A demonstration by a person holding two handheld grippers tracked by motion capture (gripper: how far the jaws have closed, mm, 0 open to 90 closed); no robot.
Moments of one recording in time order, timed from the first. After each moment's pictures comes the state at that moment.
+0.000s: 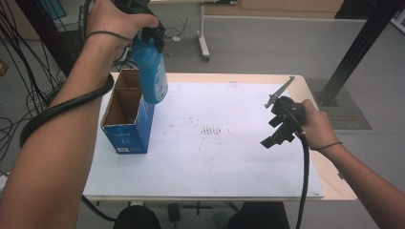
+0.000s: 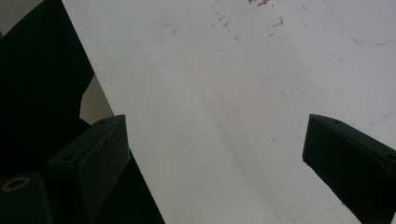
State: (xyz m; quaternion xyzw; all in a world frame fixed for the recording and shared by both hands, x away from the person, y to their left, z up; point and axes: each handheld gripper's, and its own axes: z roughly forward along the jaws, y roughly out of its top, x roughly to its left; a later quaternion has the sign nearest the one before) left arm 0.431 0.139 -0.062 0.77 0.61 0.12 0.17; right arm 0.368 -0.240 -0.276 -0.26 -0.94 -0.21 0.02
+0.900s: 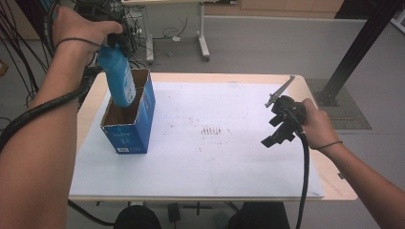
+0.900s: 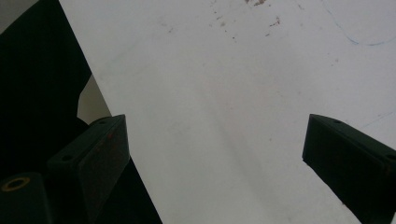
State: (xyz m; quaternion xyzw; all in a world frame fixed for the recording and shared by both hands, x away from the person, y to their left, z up) left arm 0.439 0.203 -0.082 0.72 0.67 0.14 0.13; right arm 0.370 -0.242 -0.276 -0.26 -0.94 -0.21 0.01
